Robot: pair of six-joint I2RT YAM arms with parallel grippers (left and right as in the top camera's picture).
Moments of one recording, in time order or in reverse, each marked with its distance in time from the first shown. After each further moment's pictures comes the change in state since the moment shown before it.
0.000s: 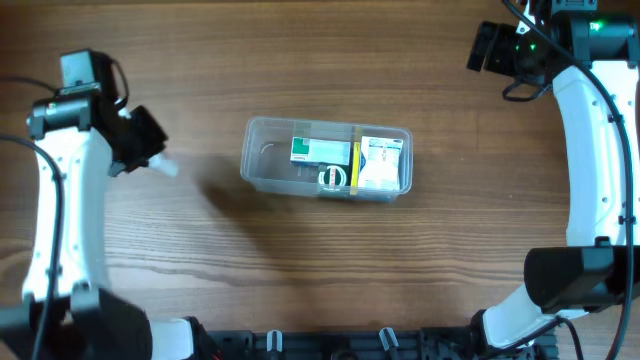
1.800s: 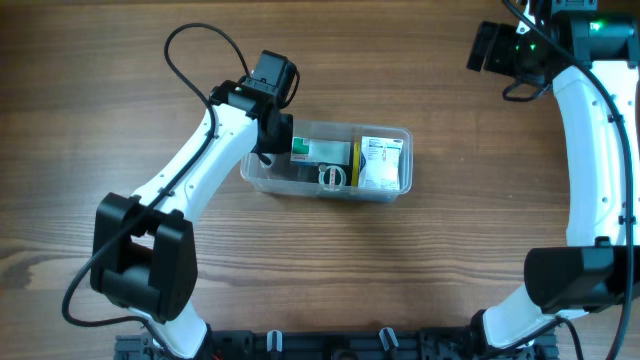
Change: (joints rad) left arm -0.560 0.292 0.010 0.238 -0.154 0.110; right arm 0.000 0.000 0.000 0.000 0.000 0.000
